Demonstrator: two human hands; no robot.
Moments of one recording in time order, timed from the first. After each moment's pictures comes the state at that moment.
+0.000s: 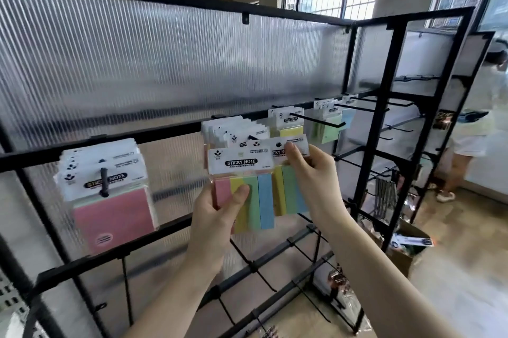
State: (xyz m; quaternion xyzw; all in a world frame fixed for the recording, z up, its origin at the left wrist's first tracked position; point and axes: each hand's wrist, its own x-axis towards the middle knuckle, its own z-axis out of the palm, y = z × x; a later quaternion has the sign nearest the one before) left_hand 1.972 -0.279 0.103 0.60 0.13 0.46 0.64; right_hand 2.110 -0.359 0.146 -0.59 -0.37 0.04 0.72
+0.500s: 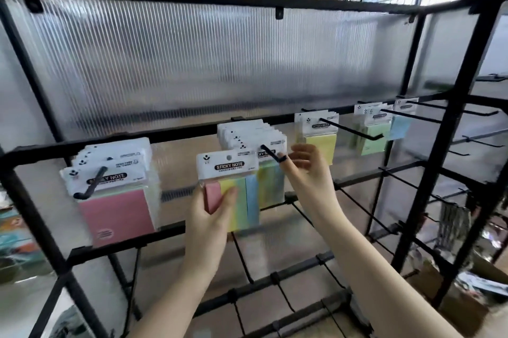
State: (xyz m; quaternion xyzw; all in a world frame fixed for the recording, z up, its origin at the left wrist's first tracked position) left_hand 1.991 -0.267 0.092 0.61 0.27 0.57 0.48; right_hand 2.158 -0.303 0.126 -0.55 -0.44 0.11 0.70
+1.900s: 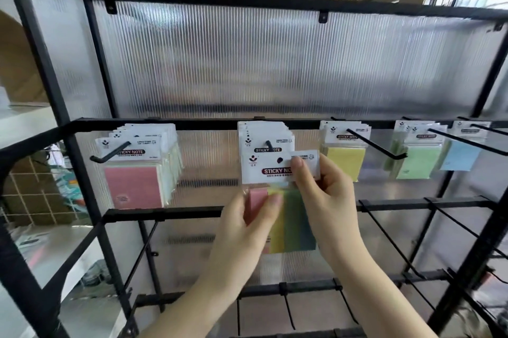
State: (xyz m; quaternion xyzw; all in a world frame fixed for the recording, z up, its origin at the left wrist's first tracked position) left_hand 2.030 -0.345 0.117 0.61 0.27 0.58 0.46; right_hand 2.152 -0.353 0.144 -0.41 -0.55 0.18 0.70
